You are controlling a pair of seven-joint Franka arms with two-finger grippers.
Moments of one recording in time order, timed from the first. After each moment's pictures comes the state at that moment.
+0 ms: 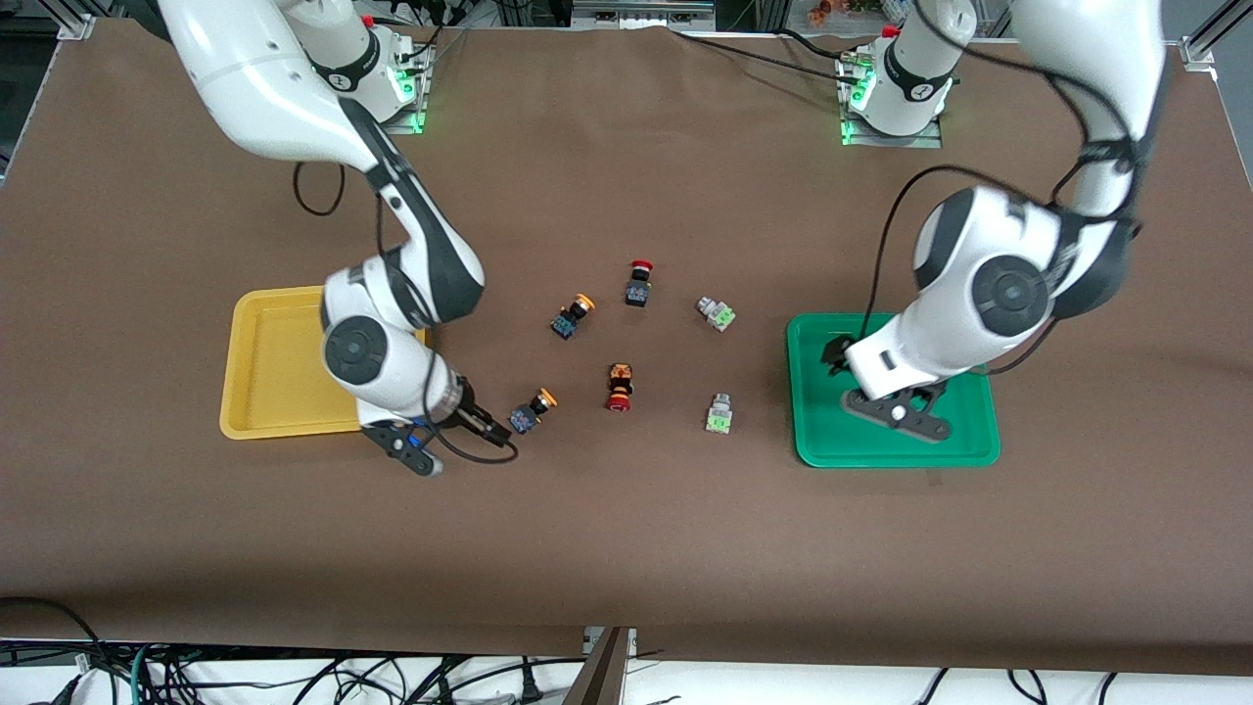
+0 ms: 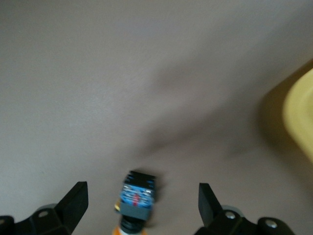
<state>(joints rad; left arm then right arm) -0.17 0.50 -0.15 -1.64 0.02 2.15 0.04 0.31 0.81 0.13 -1.40 0.03 2.29 1.06</state>
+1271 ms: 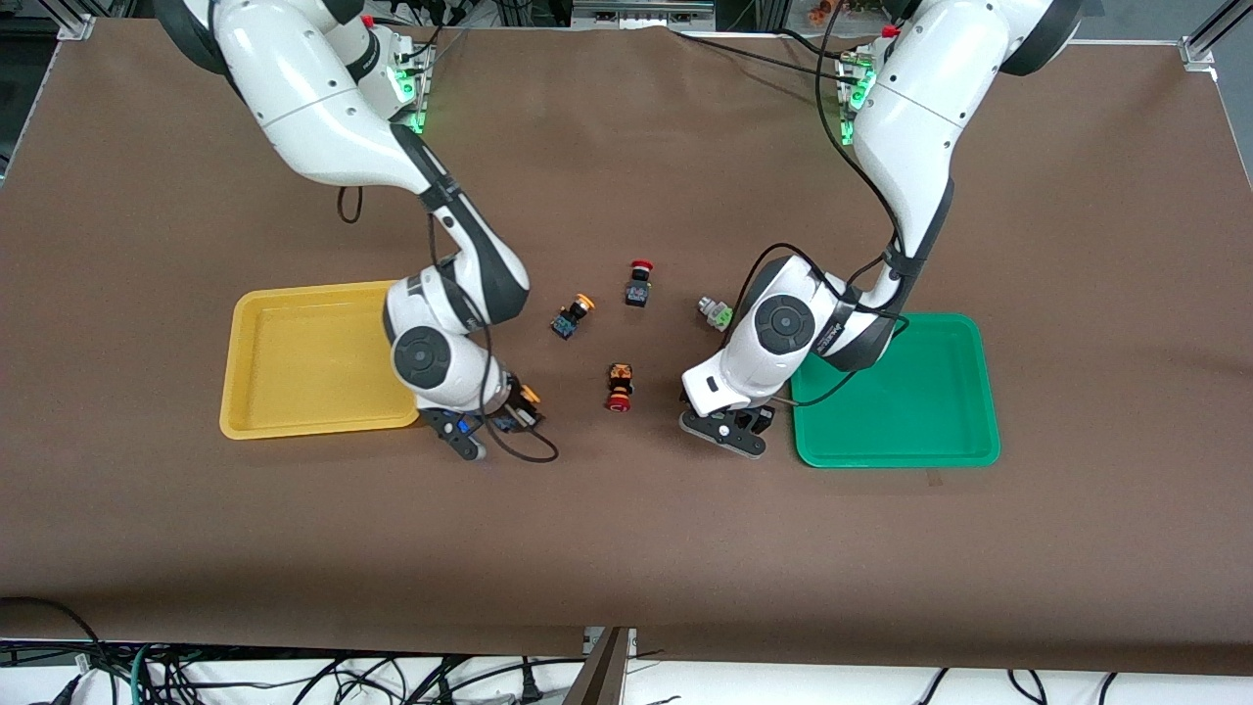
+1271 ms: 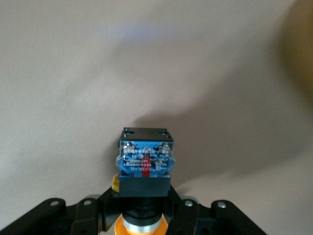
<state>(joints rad) -0.39 0.83 -0.14 -1.52 0.07 2.47 -0.16 0.35 0.82 0.11 -1.44 0.09 2.23 1.06</state>
